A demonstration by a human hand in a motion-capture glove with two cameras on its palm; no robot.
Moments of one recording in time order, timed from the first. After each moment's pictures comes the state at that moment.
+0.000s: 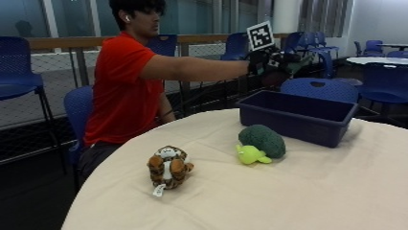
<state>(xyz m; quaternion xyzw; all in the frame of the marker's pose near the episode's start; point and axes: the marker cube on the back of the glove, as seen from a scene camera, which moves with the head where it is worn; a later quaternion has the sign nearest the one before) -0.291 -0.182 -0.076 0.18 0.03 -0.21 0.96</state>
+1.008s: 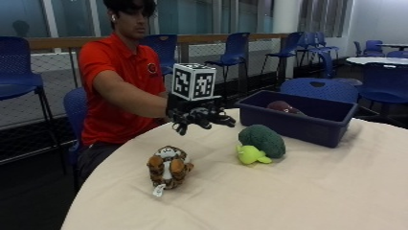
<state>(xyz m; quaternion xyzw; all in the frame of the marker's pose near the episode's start) 0.085 -0.140 0.007 0.00 0.08 0.06 0.99</state>
